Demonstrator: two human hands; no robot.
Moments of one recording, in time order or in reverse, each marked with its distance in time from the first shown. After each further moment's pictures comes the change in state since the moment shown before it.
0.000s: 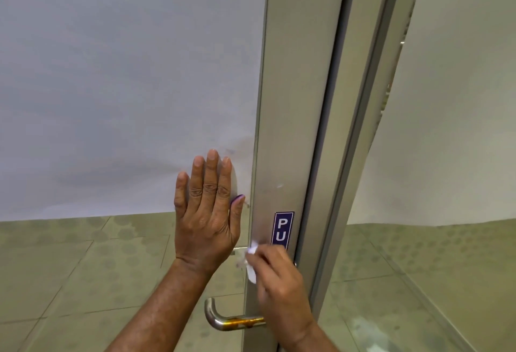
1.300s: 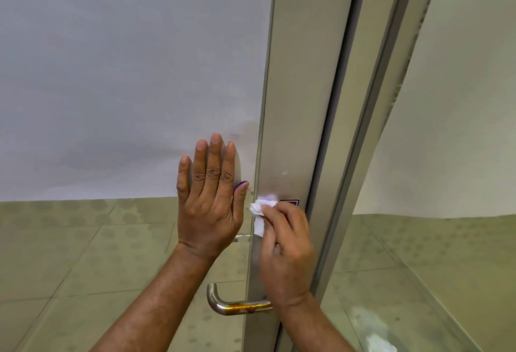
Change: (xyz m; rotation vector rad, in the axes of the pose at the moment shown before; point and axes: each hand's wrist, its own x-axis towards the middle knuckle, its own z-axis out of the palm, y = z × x) left_hand 0.004 -0.002 0.001 -0.001 0.015 -0.008; right_hand 0.034 -0.007 0.007 0.143 0.277 0.213
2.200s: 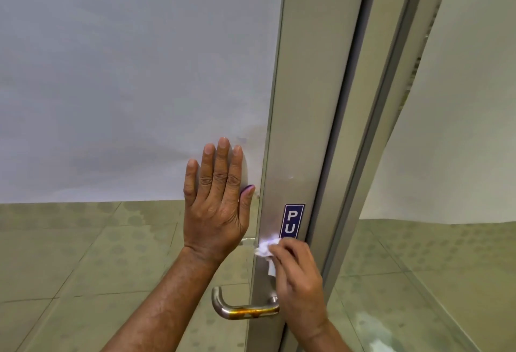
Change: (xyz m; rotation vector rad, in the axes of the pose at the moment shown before) left_hand -0.002 0.002 -0.002 -0.030 -0.015 0.010; right_hand -0.044 0.030 -0.019 -0.064 -0.213 -0.078
